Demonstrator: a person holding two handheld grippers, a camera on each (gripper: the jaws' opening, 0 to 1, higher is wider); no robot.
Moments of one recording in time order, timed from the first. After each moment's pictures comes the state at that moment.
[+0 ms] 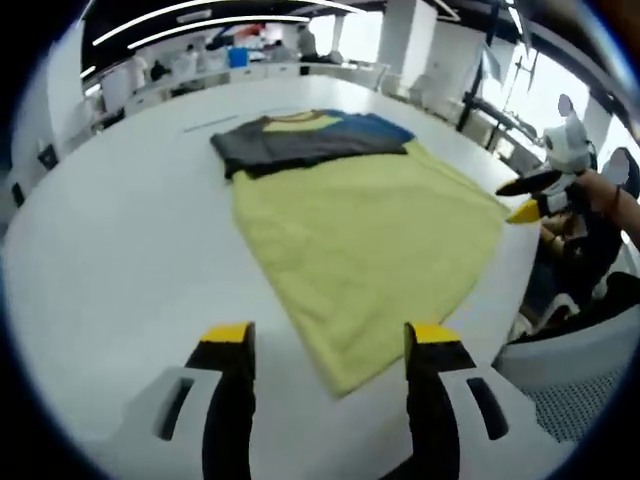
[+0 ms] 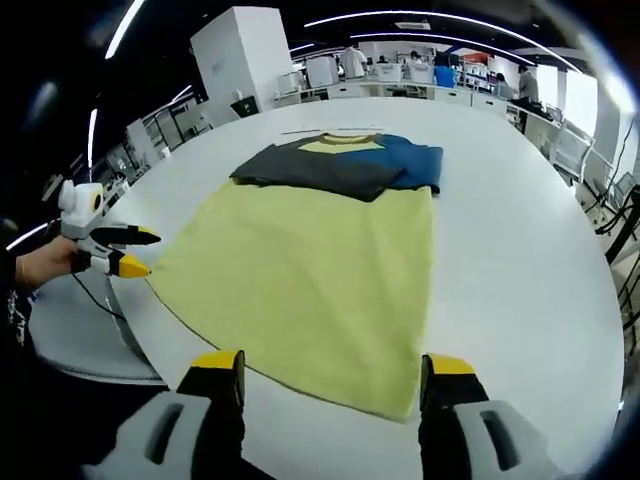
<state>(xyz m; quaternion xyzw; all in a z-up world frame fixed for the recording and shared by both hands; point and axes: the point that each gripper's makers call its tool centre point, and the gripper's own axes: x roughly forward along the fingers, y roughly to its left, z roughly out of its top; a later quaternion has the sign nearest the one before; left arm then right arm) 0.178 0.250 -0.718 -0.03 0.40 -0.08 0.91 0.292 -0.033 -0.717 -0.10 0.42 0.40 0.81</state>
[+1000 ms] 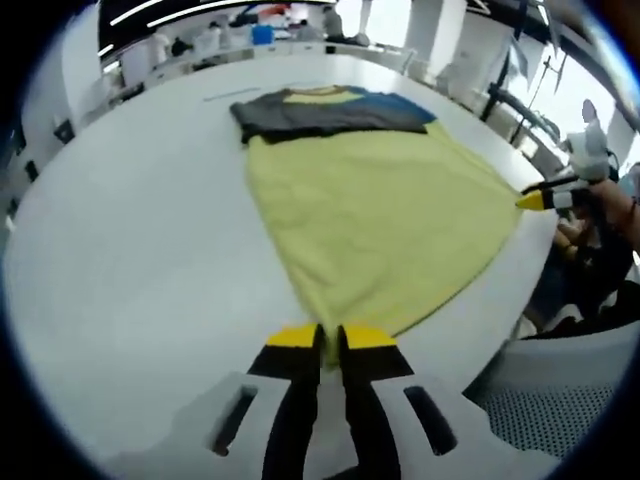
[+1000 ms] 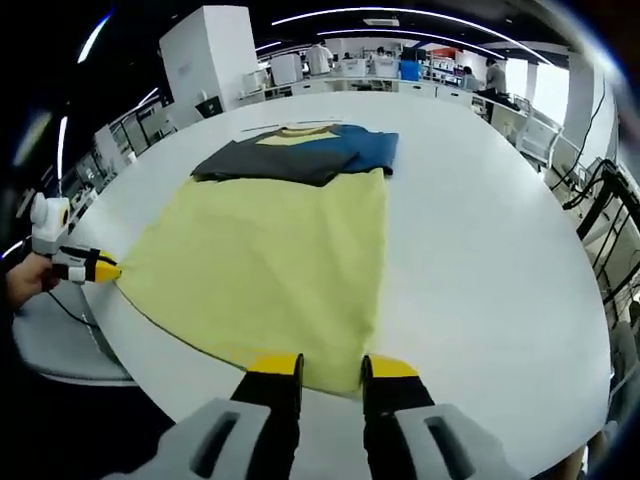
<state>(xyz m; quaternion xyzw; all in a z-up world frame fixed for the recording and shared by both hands) 0.159 0.250 -0.730 -0.05 0.44 -0.03 0.89 0.306 -0.065 -0.733 -0.11 0.43 0.33 0.83</state>
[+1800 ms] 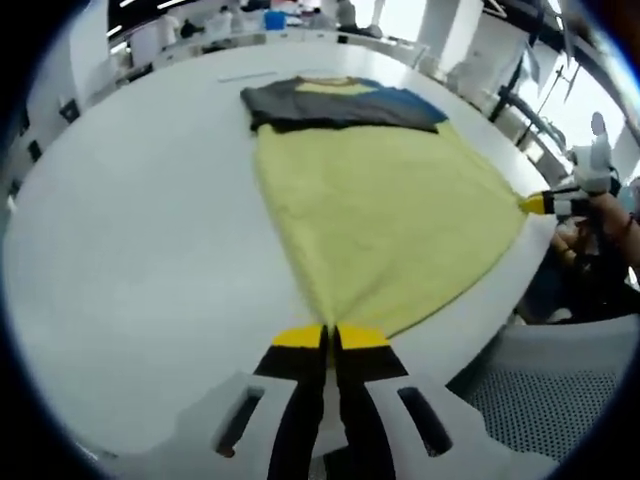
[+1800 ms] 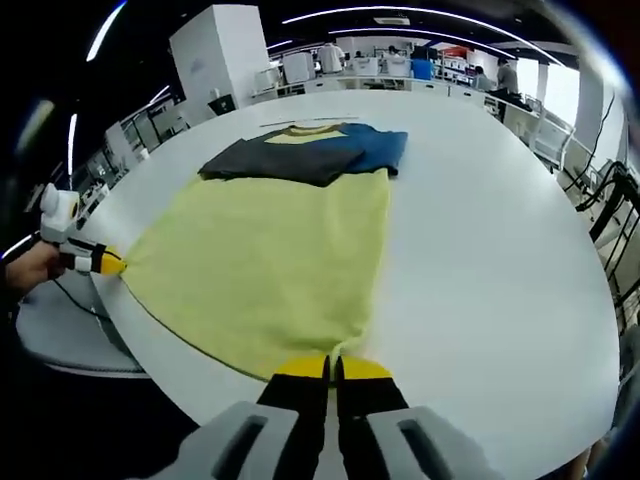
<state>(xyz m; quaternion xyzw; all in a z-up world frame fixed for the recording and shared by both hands) 0.134 0.264 -0.728 -0.07 0.47 -0.02 0.88 0.290 -0.052 -0.732 -0.10 0.44 0.36 0.82</state>
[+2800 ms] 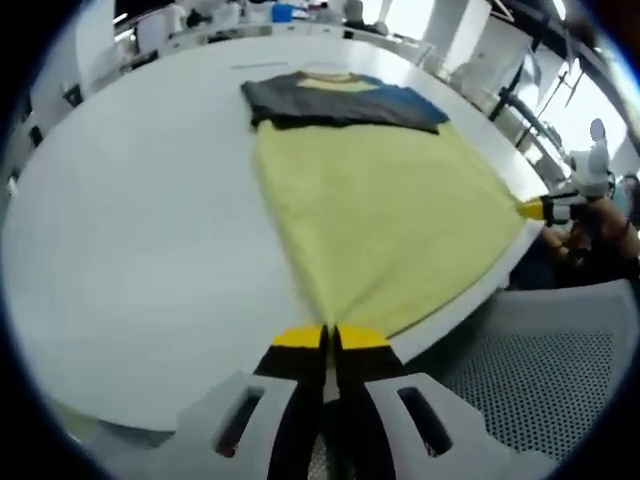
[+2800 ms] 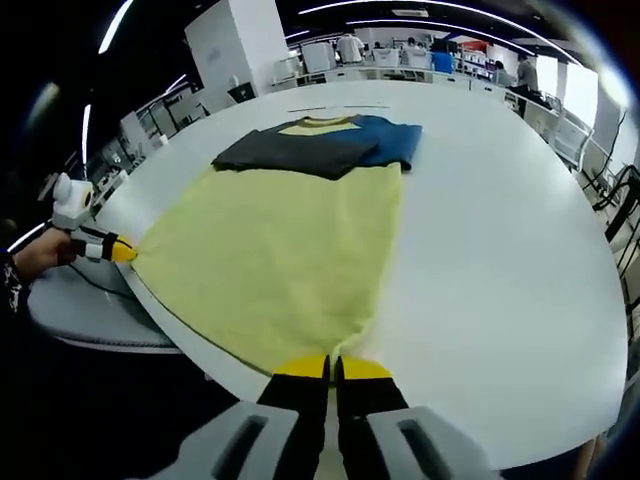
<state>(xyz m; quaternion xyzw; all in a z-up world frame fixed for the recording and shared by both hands) 0.094 0.269 -0.727 -0.09 0.48 -0.02 0.87 0.246 -0.045 -0.731 -0.12 0.45 0.40 0.79</state>
